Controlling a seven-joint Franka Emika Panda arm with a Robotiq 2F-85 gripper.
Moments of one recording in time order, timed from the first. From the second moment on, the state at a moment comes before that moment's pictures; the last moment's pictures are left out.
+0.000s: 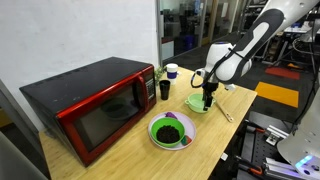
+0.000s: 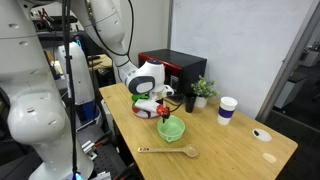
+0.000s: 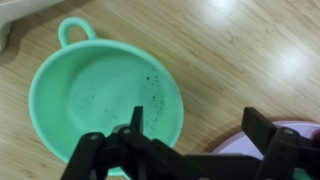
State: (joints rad) arm -0.04 0.04 -0.04 -2.71 0.11 2.81 -0.63
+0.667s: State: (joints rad) arm -0.06 0.25 -0.01 -2.61 0.06 2.93 -0.61
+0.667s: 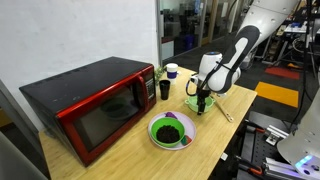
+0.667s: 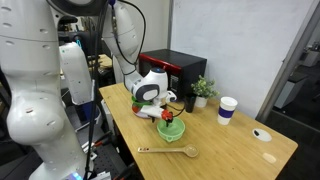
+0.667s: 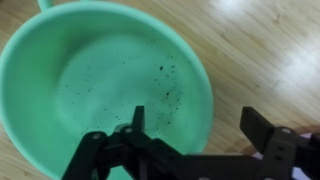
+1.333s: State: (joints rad) arm -0.08 0.31 -0.04 -2.53 -0.14 2.94 -0.41
